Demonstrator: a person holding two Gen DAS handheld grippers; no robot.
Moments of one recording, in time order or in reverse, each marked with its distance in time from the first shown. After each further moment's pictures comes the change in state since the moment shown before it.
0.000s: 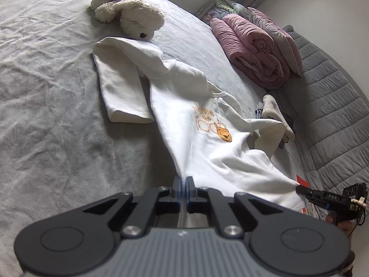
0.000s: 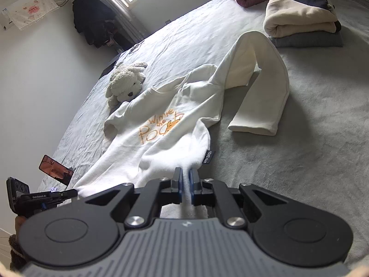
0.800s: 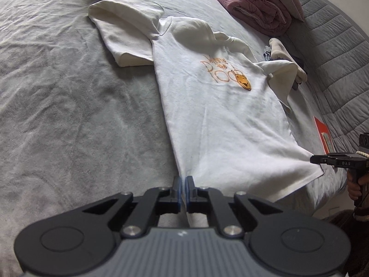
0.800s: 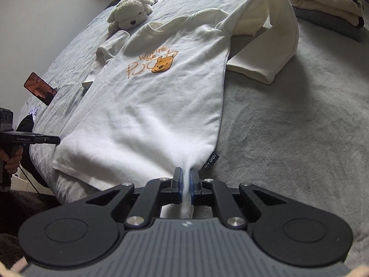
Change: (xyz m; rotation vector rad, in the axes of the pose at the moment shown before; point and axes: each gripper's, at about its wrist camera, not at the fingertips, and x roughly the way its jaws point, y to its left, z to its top) left arm 0.018 0.015 -0.042 0.180 0.218 0.098; right arm 0.024 -0.012 -0.044 -0.255 0.313 -0.095
